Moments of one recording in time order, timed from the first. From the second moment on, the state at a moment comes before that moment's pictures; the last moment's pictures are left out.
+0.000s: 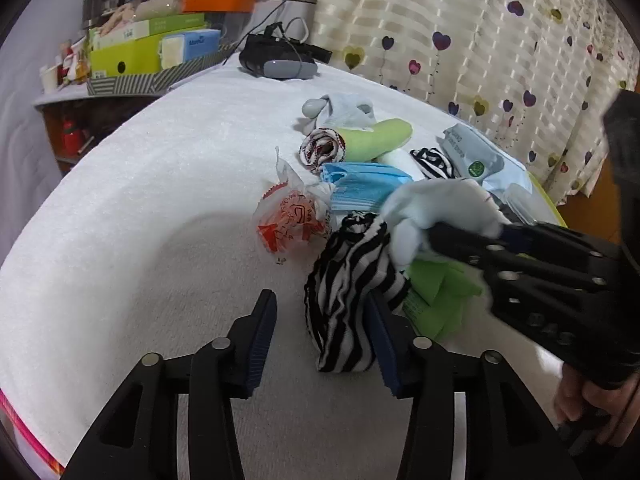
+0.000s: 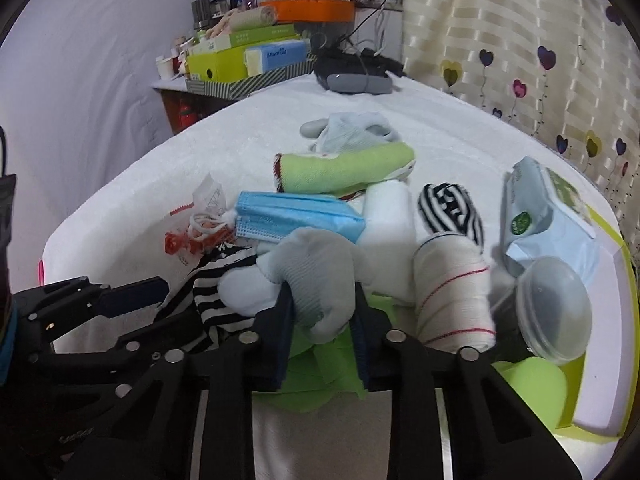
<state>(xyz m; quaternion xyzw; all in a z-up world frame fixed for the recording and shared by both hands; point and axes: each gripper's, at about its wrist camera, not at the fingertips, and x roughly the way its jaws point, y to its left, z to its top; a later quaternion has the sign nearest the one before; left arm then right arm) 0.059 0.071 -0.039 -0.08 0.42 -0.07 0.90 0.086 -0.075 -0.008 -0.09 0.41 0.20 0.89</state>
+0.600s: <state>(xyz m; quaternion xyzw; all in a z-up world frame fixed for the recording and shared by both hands) 0.071 0.045 -0.042 -0.06 0.42 -0.07 0.90 0.063 -0.100 0.016 -0.05 0.38 0.20 0.90</state>
